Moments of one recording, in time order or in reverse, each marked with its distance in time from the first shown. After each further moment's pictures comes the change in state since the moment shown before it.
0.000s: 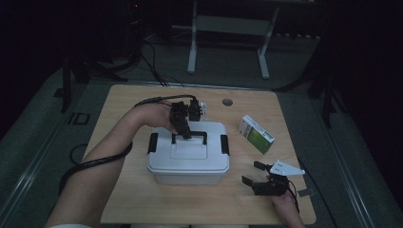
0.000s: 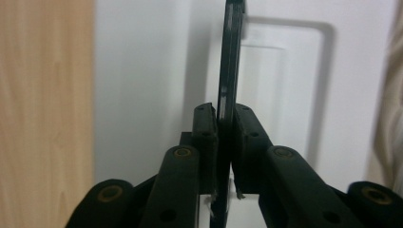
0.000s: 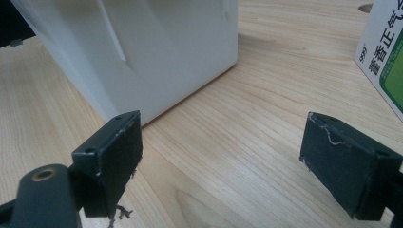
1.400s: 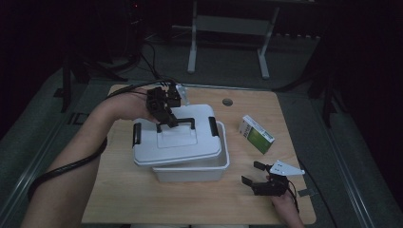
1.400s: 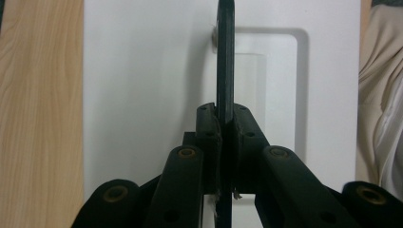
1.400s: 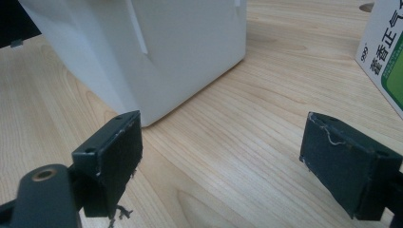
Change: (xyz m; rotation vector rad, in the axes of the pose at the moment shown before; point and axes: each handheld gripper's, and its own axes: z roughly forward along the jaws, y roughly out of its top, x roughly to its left) left arm -0.013 -0.048 -0.067 -0.127 0.081 -0.102; right arm 0.001 0.000 0.000 0.001 0.001 0.003
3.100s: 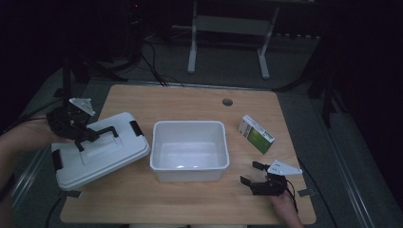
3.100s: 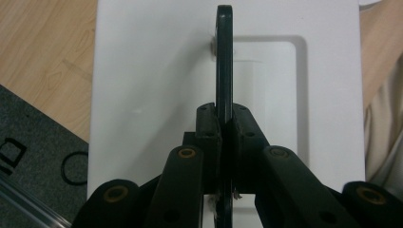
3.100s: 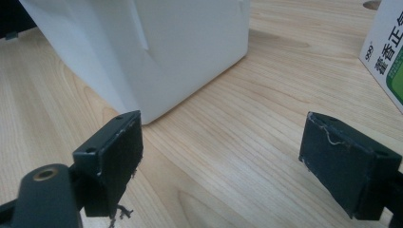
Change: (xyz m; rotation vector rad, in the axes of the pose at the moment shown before) left arm -0.013 -0.221 -0.025 -0.032 0.085 -0.410; right arm 0.003 0.002 0.004 0.023 -0.007 -0.015
